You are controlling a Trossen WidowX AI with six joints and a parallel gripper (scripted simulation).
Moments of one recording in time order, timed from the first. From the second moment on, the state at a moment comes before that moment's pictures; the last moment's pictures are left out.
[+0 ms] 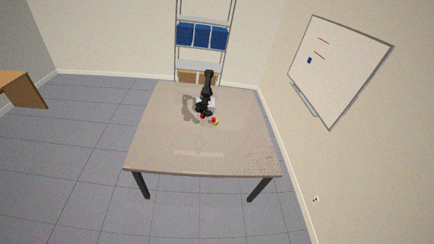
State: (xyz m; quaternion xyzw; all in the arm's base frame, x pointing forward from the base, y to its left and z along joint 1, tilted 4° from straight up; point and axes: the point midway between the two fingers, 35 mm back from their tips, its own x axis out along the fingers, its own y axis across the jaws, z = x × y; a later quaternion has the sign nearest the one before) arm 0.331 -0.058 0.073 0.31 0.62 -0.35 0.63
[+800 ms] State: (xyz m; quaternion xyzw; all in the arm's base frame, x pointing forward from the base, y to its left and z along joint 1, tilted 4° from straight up) arm 0.326 0.019 0.067 0.40 0.57 -0.43 0.58
